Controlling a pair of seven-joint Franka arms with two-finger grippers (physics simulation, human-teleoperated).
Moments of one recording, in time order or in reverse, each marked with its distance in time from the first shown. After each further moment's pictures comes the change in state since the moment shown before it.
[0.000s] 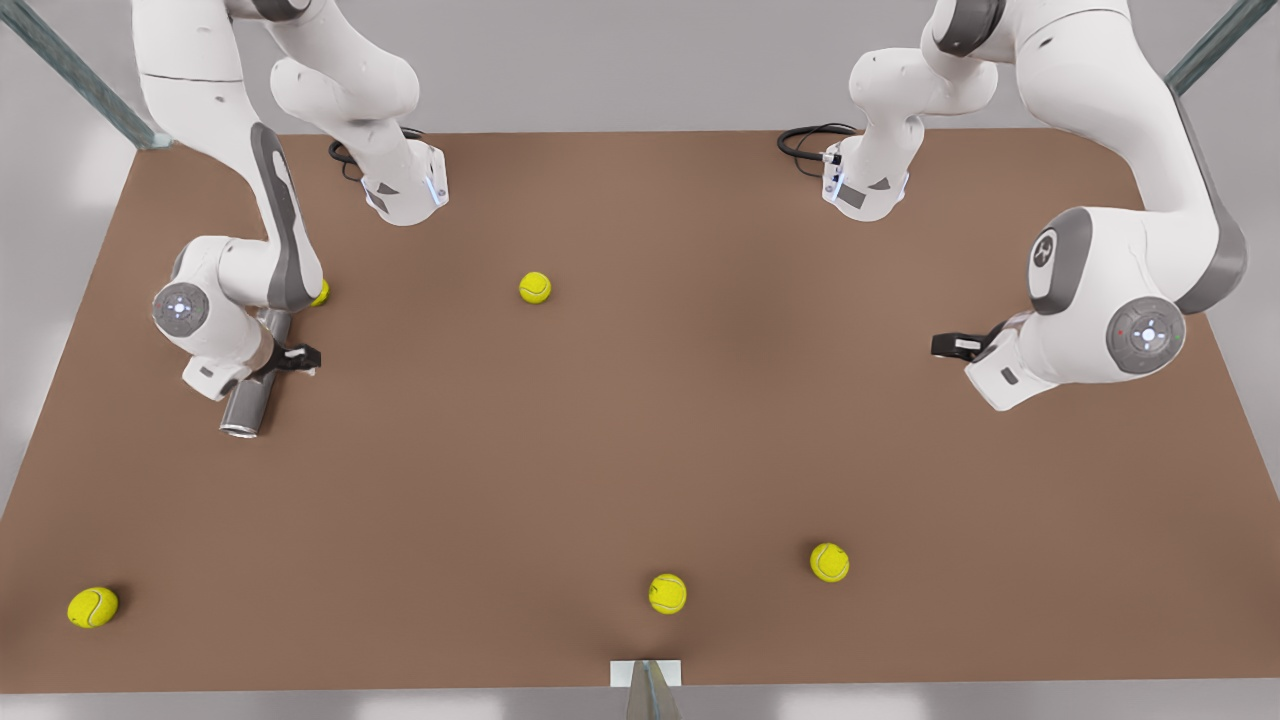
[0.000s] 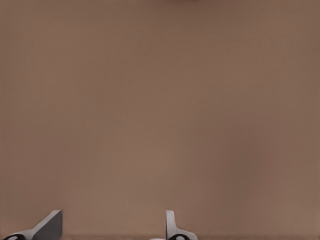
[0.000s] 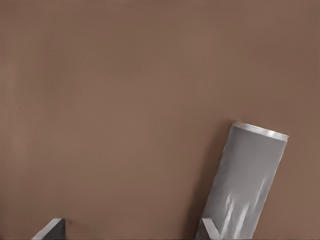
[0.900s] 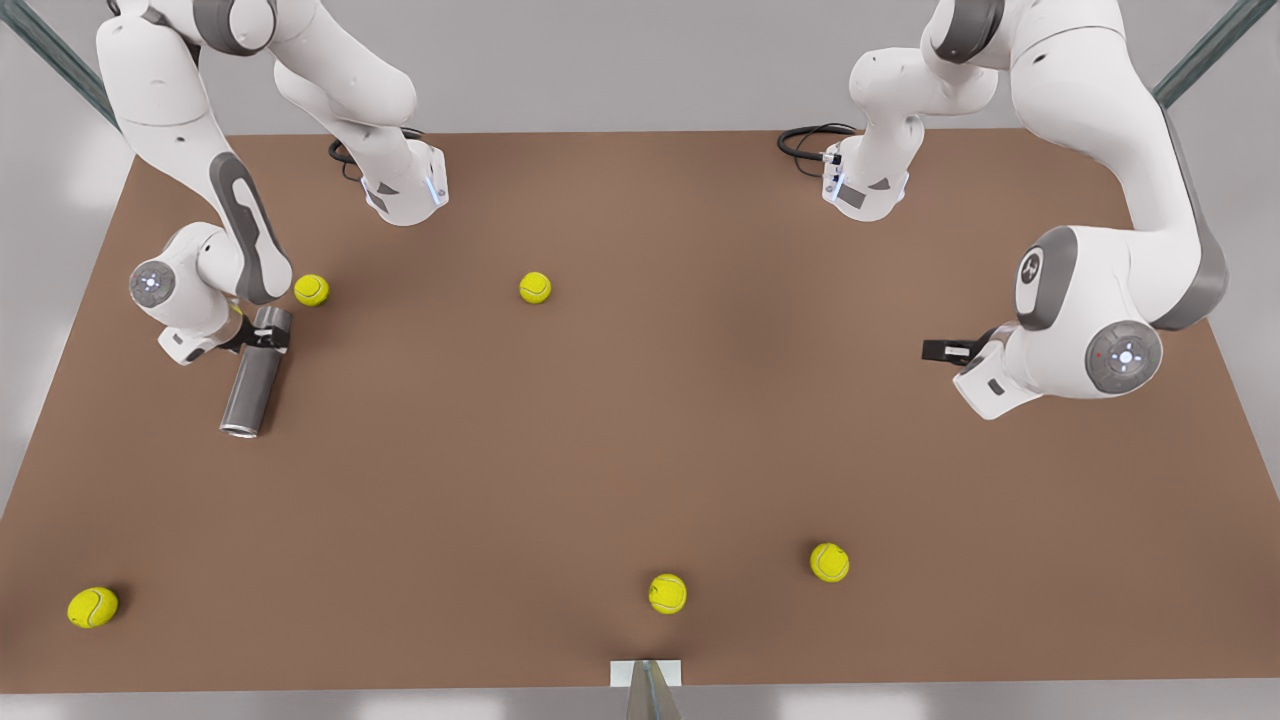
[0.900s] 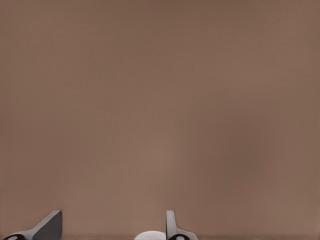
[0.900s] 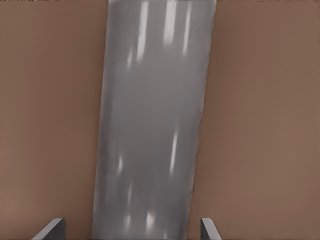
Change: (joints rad) left arm -0.004 0.027 0.001 -0.015 0.000 -0.015 -0.035; right arm -0.326 0.121 -0.007 -0.200 0.000 0.353 -0.112
